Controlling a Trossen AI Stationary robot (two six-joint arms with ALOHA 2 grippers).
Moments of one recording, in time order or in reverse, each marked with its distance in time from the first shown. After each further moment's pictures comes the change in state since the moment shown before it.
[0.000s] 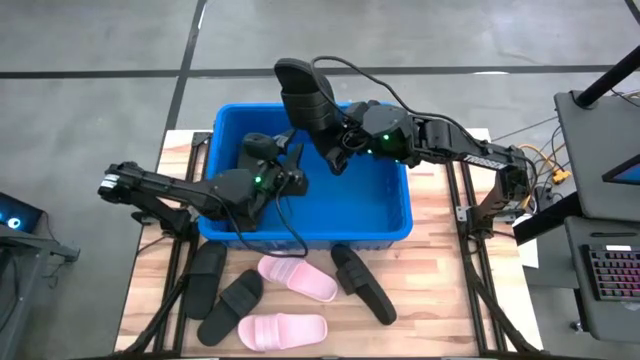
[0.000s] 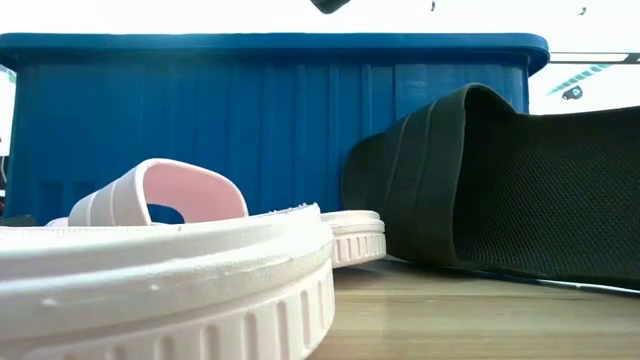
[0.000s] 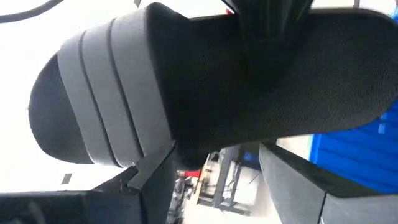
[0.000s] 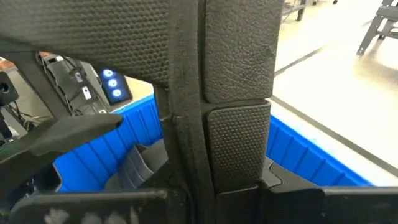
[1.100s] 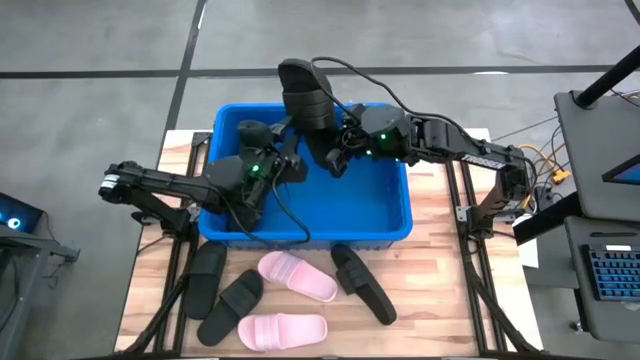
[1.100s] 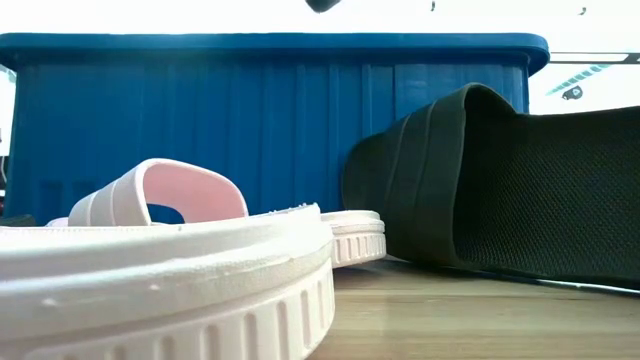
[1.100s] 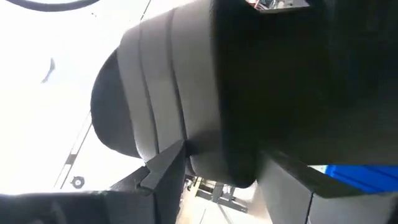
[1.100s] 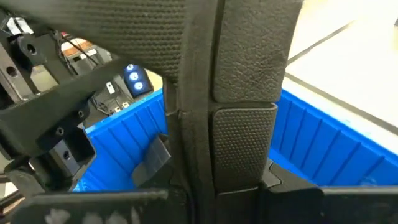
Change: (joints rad) left arm 0.058 0.004 0.022 0.133 0.009 0.060; right arm 0.005 0.002 -0.026 -0.004 -0.118 0.092
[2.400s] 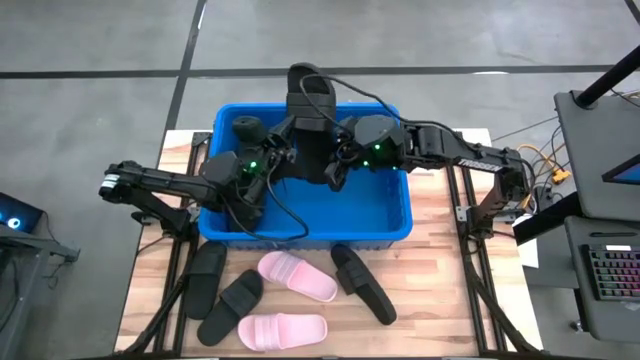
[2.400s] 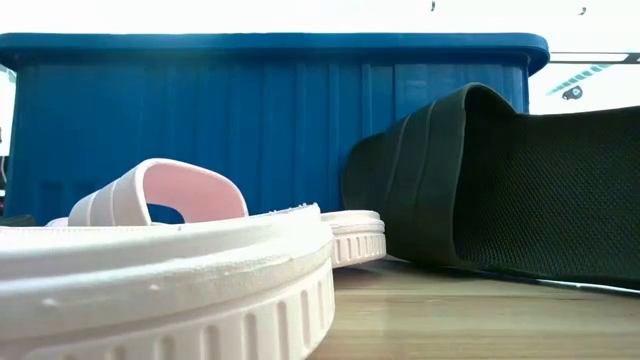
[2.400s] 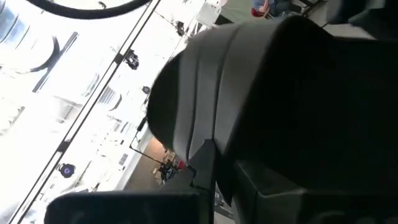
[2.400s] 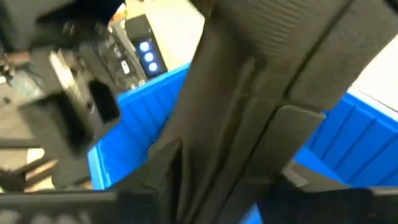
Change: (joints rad) left arm 0.008 -0.006 0.006 0.073 0.012 -0.032; right arm 0.006 0.004 -0.019 -0.017 -0.051 -0.015
